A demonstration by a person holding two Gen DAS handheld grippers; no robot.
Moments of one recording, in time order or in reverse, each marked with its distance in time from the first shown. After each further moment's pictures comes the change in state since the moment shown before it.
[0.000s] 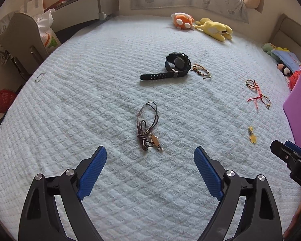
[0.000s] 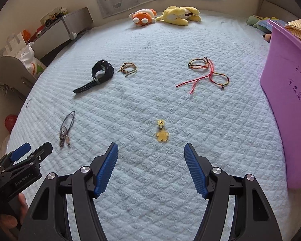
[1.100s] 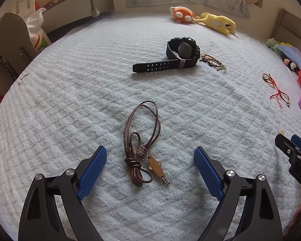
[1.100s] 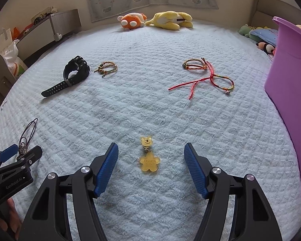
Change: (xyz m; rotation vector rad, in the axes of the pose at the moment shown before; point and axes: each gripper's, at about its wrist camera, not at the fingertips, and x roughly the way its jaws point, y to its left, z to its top) left arm 0.079 -0.003 0.007 0.022 -0.029 0.018; right arm 0.075 -0.007 0.007 -0.017 -0.102 -0.117
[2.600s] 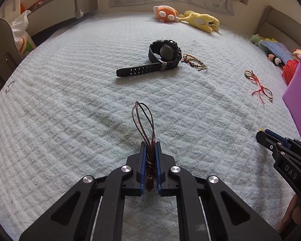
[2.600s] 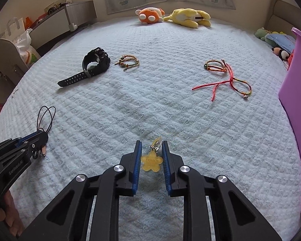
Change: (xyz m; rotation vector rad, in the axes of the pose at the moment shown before) left arm -0.017 0.001 0.009 0.054 0.023 -0.120; right arm -0.008 0.022 0.004 -0.071 0.048 0.084
